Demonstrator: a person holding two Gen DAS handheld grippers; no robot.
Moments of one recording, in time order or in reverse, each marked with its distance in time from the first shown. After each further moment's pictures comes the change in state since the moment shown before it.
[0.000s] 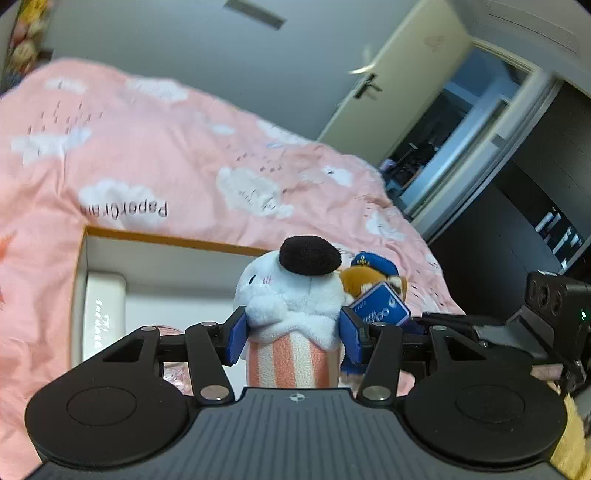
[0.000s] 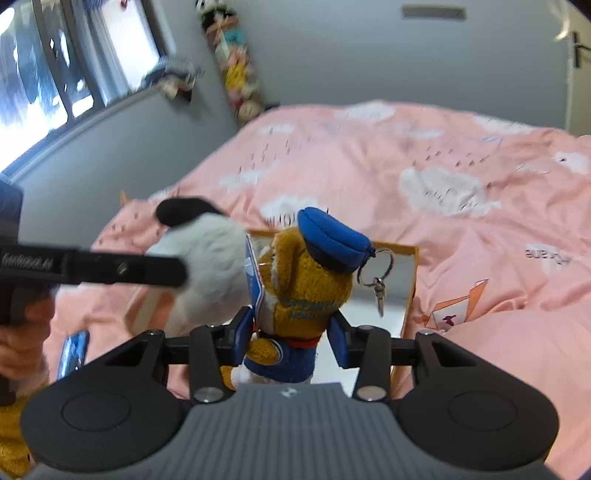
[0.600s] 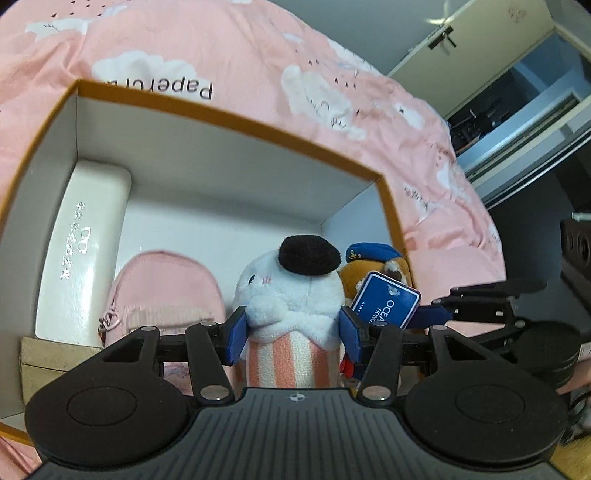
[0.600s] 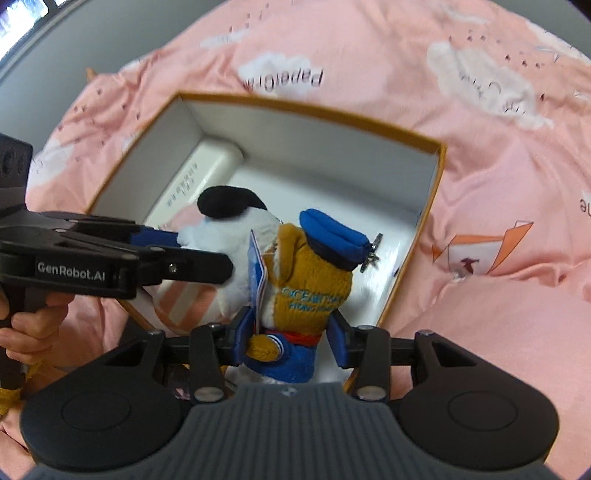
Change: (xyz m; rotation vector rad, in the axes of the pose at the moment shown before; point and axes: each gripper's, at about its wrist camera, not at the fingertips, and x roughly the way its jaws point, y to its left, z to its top) left arm 0.114 0.058 -0.038 -0.153 0.210 0.099; right arm 0.120 -0.052 -0.001 -0.087 0.452 0.024
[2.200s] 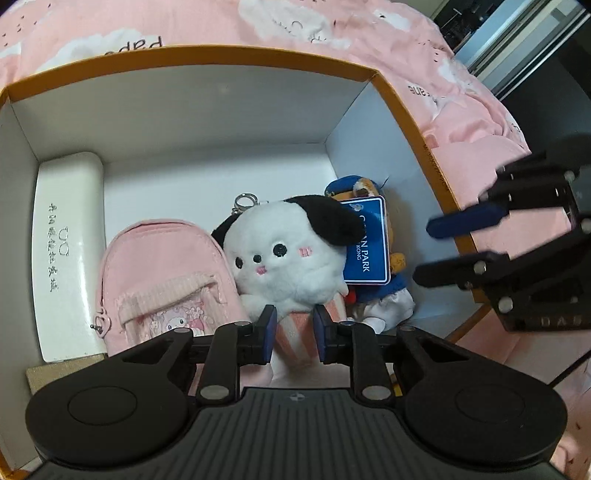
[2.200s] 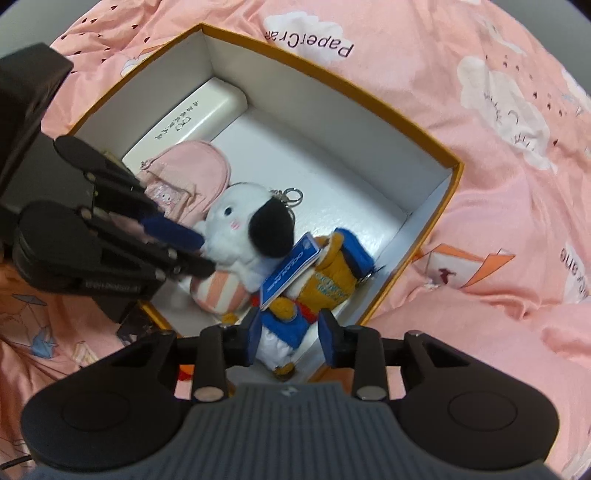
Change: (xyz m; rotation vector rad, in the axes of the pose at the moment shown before) left arm 0.034 -0.018 -0.012 0.269 0.216 0.118; right arm 0.006 0.021 0.006 -0.233 0.125 -0.148
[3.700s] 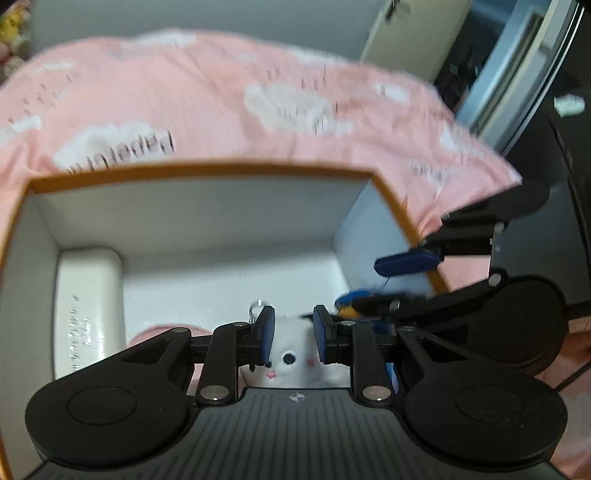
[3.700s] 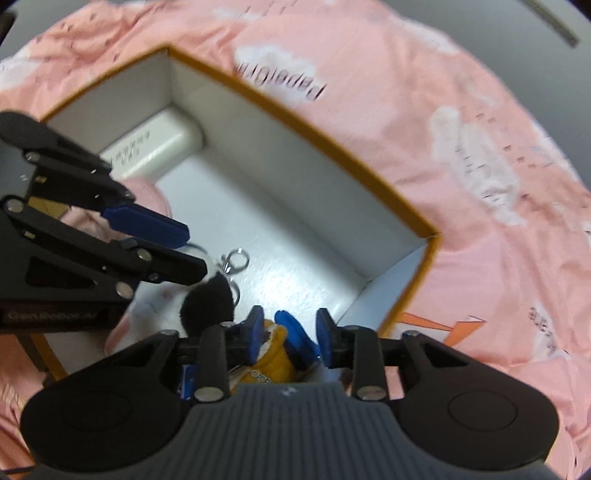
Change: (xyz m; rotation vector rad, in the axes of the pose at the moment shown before) left arm -0.028 -0.010 0.006 0.024 -0.317 0.074; right arm 0.035 -0.002 0.014 -0.036 -0.182 -0.171
